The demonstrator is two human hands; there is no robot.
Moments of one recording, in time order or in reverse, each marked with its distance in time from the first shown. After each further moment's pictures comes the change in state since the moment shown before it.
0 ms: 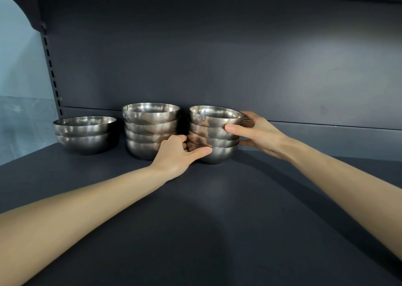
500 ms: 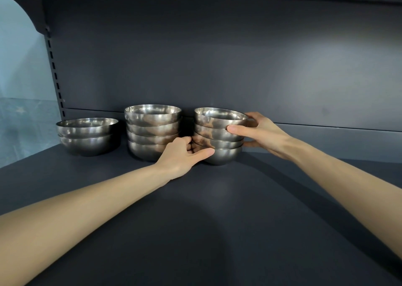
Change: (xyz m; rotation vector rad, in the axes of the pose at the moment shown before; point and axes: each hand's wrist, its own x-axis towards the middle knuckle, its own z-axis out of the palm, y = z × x) left_hand 0.007 -0.004 0.002 -0.094 -0.110 -0.018; right_hand -0.003 -0.008 -0.003 -0.105 0.057 0.023
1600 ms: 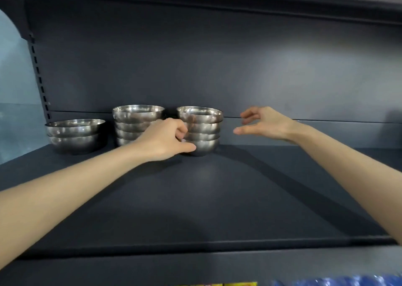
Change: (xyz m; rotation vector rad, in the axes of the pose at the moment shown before) left_hand -0.036 0.067 -0.024 0.611 -0.093 0.083; right_hand -0.063 -0.037 -0.040 -0.603 0.080 0.081
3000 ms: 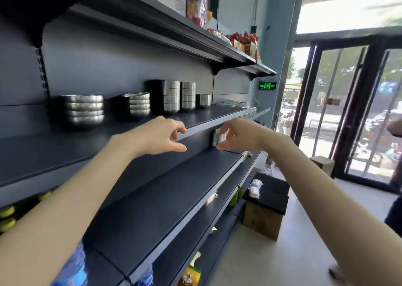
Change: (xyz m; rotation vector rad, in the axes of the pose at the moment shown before) left_hand -0.053 0.754 0.401 -0.088 -0.440 0.983; right_hand -0.551 0.454 -0.453 -0.560 0.291 0.721
